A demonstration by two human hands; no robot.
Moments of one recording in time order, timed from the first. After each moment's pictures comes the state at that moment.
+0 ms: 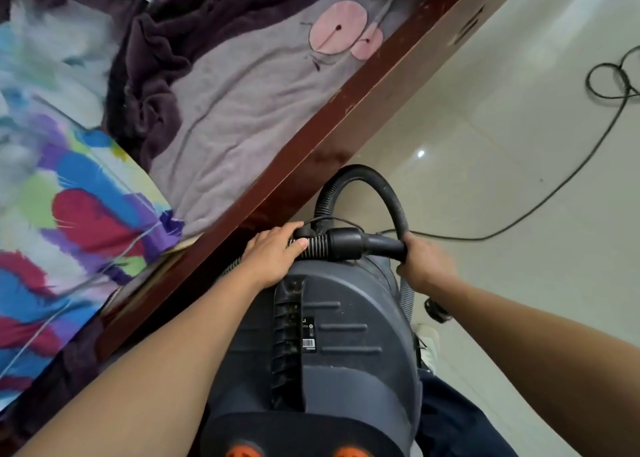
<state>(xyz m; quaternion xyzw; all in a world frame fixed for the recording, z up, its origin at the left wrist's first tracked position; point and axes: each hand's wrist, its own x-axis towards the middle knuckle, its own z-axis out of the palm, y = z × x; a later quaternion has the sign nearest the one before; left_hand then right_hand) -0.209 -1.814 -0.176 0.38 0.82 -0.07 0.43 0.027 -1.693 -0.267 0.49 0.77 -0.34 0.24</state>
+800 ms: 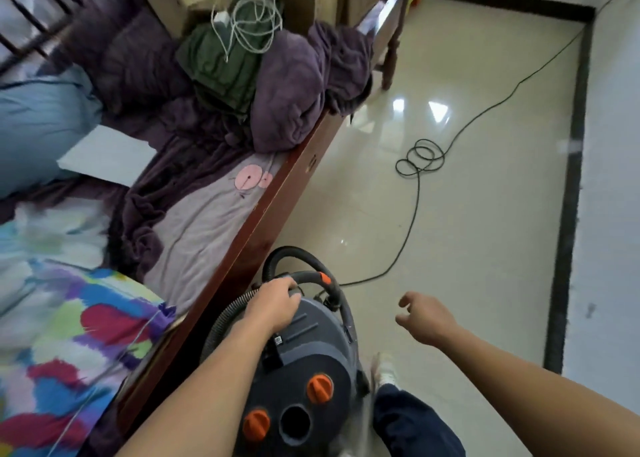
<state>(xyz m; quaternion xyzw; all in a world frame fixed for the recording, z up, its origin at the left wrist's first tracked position) -0.081 -1.835 0.031 0.51 0.78 -0.02 0.37 0.201 -1.797 -0.020 0.66 0.64 -0.36 0.16</state>
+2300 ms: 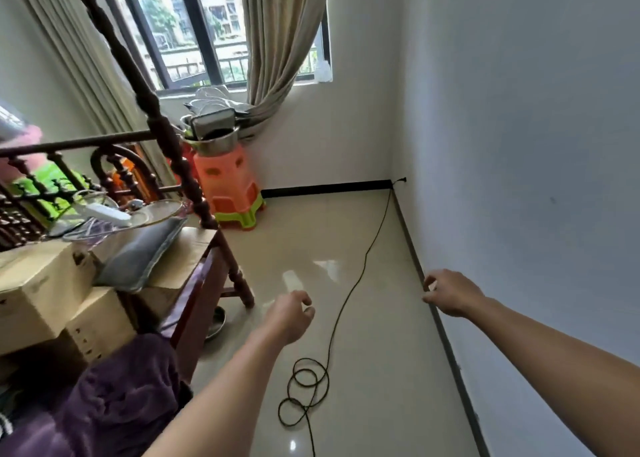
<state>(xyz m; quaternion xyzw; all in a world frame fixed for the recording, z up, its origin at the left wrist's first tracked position) 0.392 -1.135 0.273 0.73 0.63 0.04 0.25 0.705 -1.180 0.269 0.81 0.54 -0.23 -0.05</state>
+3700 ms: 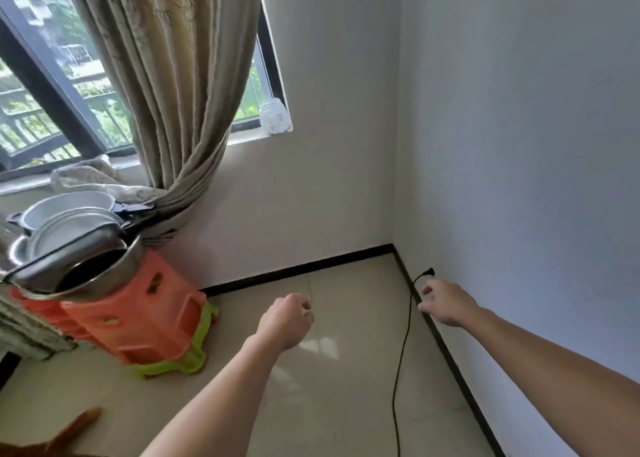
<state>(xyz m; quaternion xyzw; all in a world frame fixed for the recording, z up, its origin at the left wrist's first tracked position) 0.666 -0.190 0.287 0.79 0.56 -0.01 0.24 0.961 -0.287 0.241 0.84 0.45 -0.29 -0.09</state>
